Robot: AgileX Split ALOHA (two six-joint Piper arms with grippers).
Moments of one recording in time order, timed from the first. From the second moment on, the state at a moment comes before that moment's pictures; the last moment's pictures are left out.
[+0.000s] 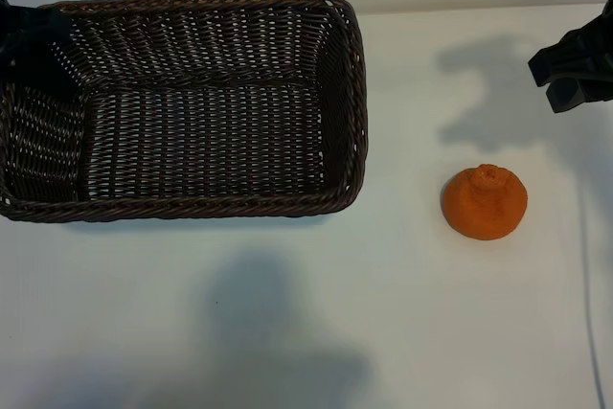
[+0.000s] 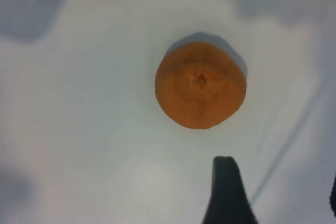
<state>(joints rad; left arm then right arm) 0.10 1.67 -1.41 -0.41 1.18 0.27 0.11 1.44 -1.29 0.10 1.15 -0.04</state>
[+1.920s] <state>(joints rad) -0.09 2.09 -1.61 -0.36 1.12 0.05 0.11 1.44 -1.29 0.13 1.15 -0.04</state>
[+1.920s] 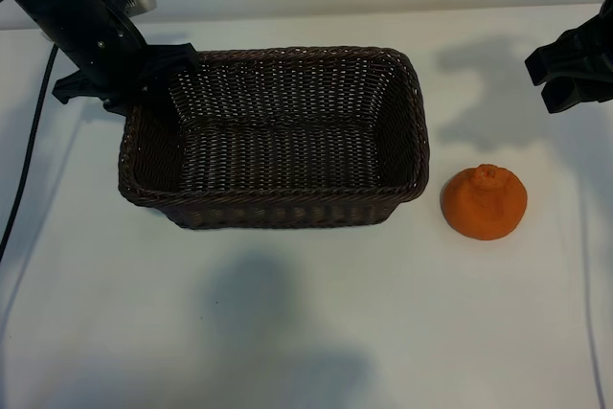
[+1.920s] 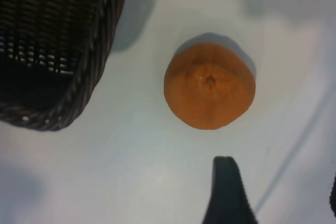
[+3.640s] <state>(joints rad) -0.15 2.14 -1.61 -0.36 0.97 0.02 0.11 1.44 -1.29 0.13 1.14 -0.04</state>
